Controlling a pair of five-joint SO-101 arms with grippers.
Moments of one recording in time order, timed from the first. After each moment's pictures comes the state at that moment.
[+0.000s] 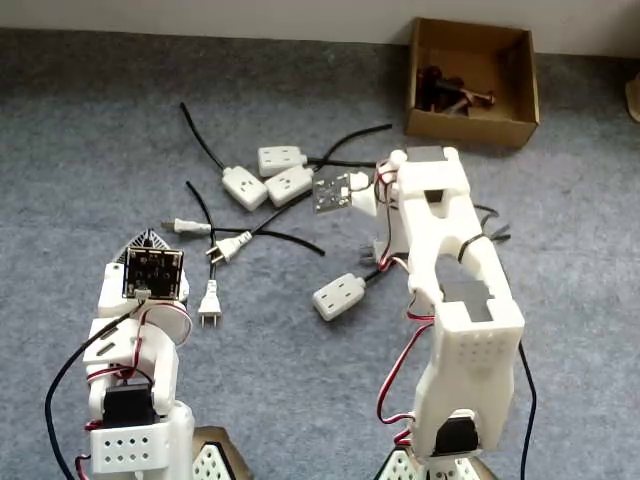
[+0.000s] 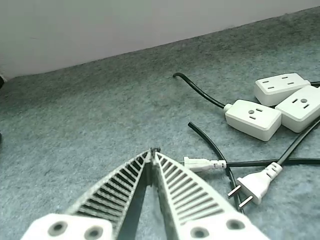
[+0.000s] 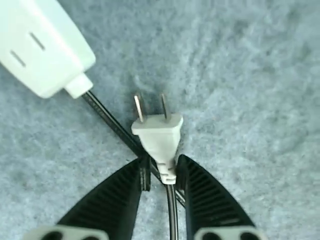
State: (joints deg) left arm -11.6 -102.6 96.0 34.9 -11.2; right arm -11.1 27.2 -7.3 73.5 88.7
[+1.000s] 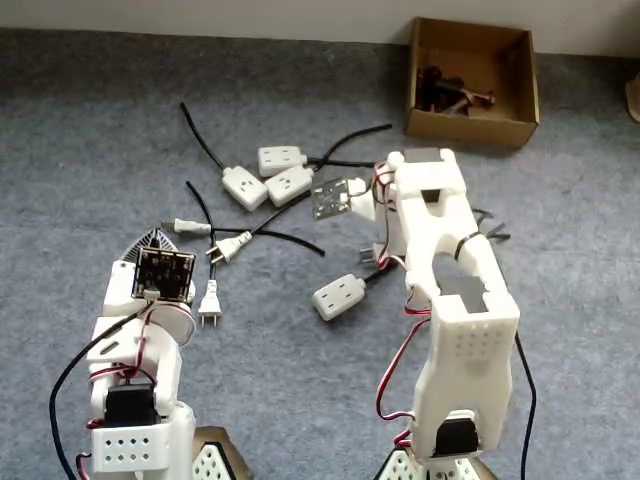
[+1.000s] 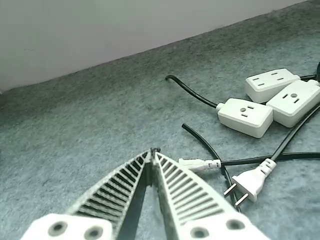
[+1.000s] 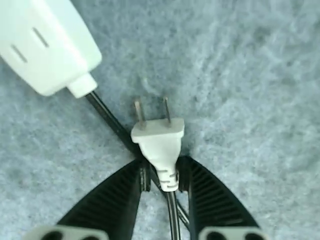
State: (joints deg) left arm -9.9 -102.6 96.0 34.9 -13.8; right arm -11.0 32.5 -9.4 74.0 92.0
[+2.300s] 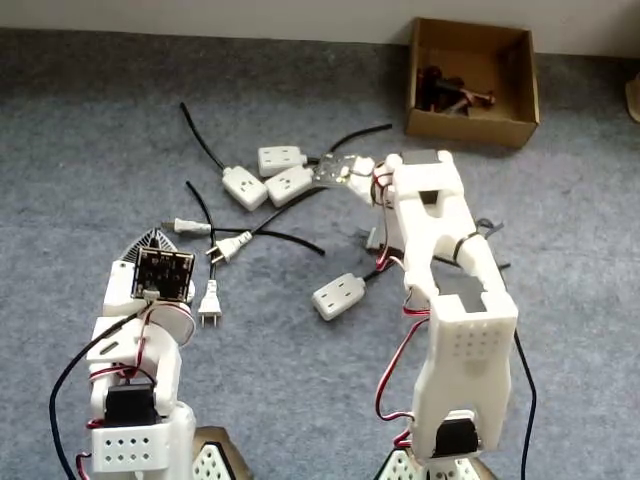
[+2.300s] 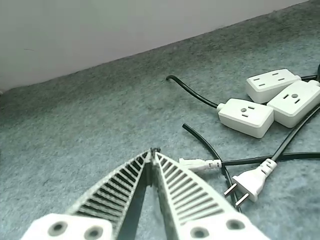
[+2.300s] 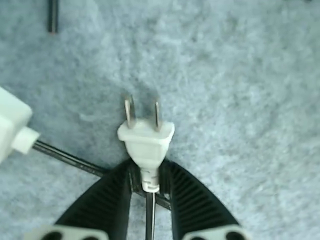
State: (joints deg) left arm -9.9 -102.6 96.0 34.9 -13.8; right arm -11.8 33.0 -9.2 66.8 67.6
